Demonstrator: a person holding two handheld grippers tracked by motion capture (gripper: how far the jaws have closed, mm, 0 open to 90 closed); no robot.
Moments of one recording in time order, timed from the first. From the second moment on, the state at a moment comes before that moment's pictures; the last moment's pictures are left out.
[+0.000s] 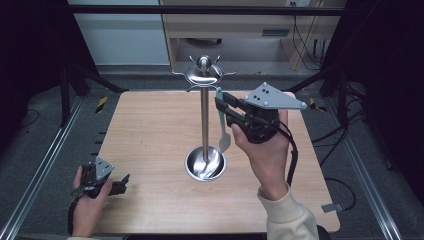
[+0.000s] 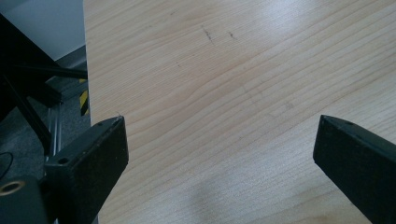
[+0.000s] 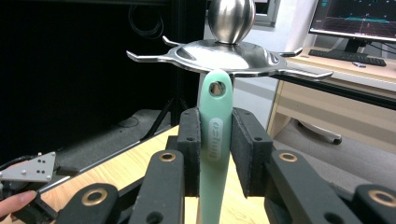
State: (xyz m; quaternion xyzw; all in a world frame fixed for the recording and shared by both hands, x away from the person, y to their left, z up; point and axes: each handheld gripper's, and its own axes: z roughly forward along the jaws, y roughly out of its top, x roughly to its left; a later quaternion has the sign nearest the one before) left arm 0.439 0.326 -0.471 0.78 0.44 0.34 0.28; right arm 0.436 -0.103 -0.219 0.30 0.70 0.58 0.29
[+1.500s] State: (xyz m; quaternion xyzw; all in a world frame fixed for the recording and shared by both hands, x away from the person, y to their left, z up) left arm 0.439 0.326 -0.471 0.78 0.44 0.34 0.28; right arm 0.437 -0.124 -0.226 0.34 0.69 0.55 0.33
